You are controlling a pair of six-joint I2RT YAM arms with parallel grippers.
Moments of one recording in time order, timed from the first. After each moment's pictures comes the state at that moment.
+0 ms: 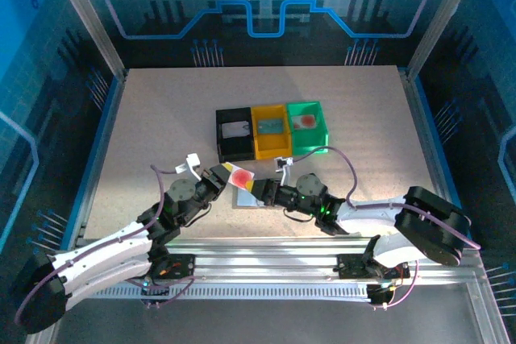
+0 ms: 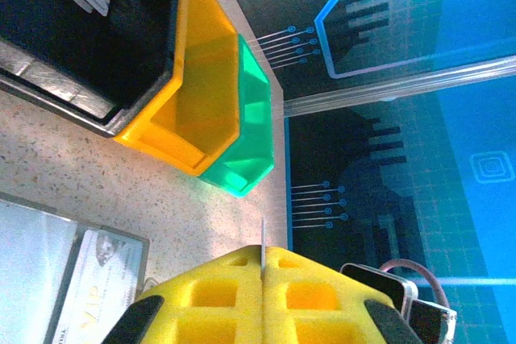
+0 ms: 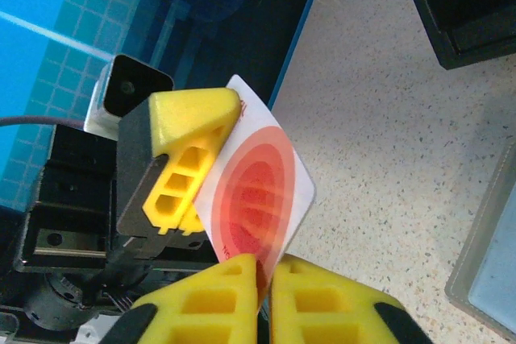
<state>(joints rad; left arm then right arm) -0.78 0.75 0.24 0.31 -0.22 -1.35 0.99 1.38 0.40 0.84 -0.13 1.07</state>
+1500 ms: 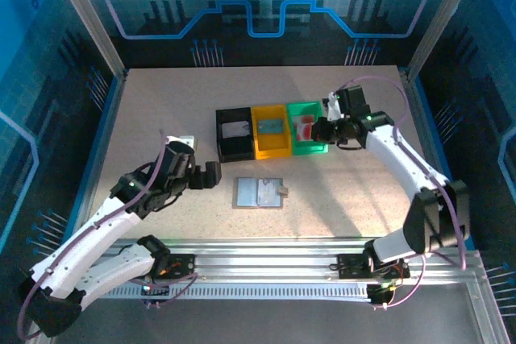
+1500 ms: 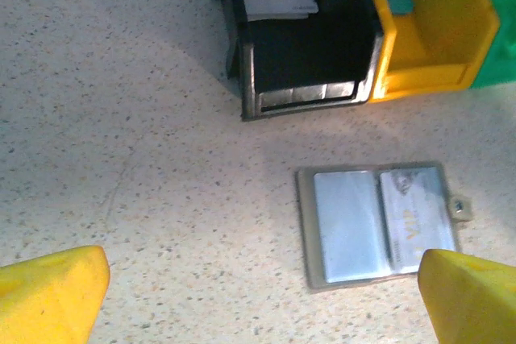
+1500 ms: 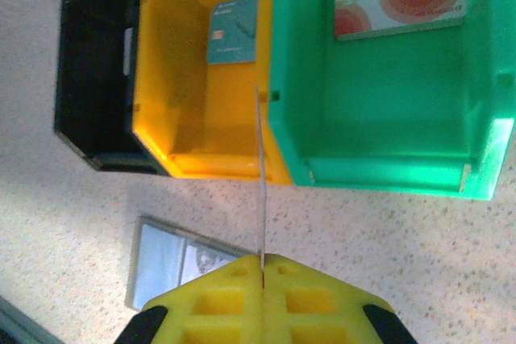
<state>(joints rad) -0.57 0.85 0.85 -0.84 -0.20 -0.53 0.26 1.49 1.21 -0.68 -0.34 0.37</state>
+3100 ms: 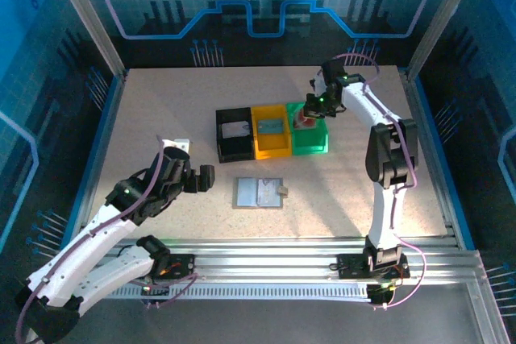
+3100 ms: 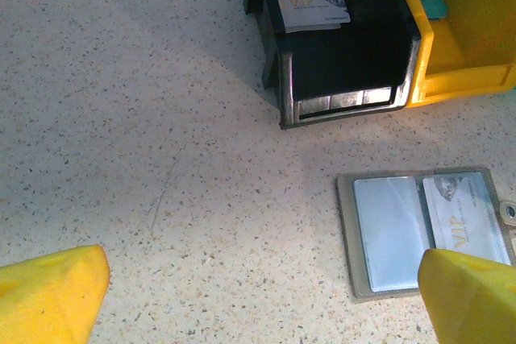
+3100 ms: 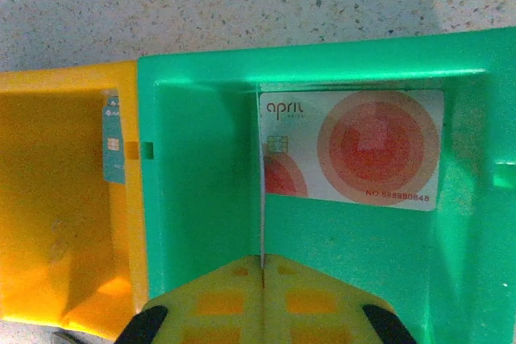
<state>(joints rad) -0.56 0.78 0.80 -0.84 -0.27 -0.47 0.20 2.10 1.79 -0.86 -0.35 0.25</state>
